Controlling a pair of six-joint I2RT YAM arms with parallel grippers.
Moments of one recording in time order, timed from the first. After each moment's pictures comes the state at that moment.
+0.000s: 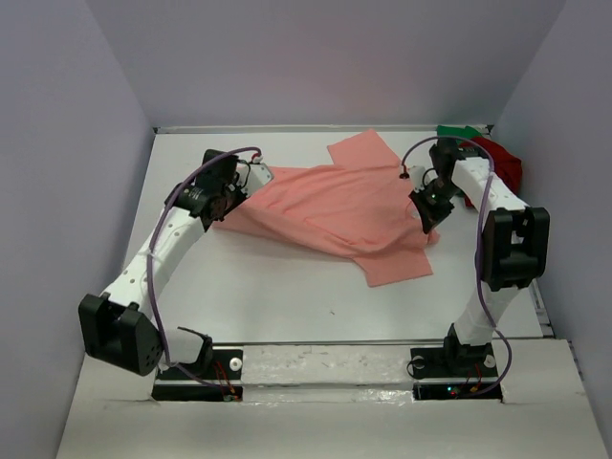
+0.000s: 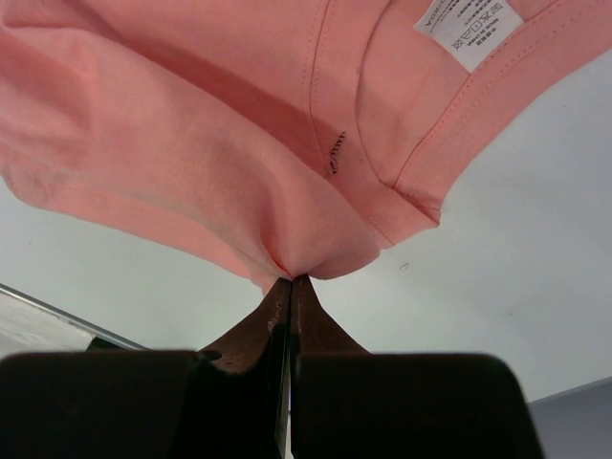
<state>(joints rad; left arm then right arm) -0.35 1.35 1.21 -0.76 -0.22 0.69 0.06 1.84 1.51 -1.16 -0.20 -0.52</state>
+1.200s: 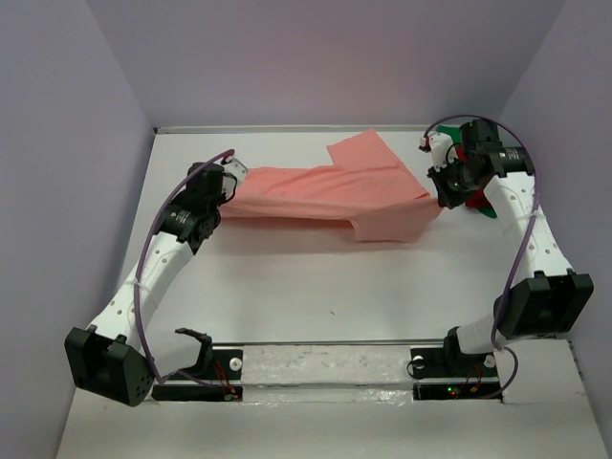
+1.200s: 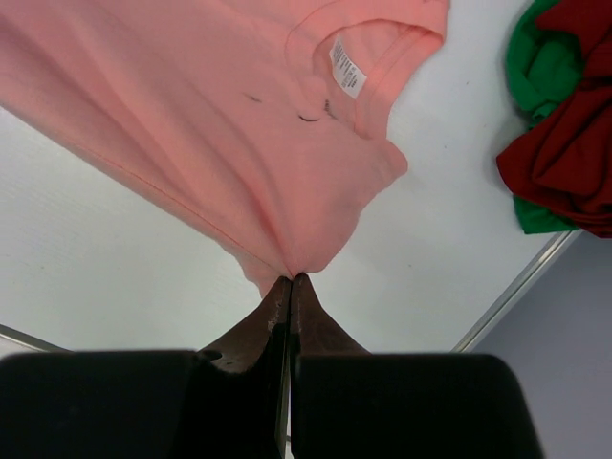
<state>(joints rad) -0.32 1.15 1.07 -0.60 -0.54 0.61 0.05 1.50 1.56 -1.15 -0.15 -0.51</state>
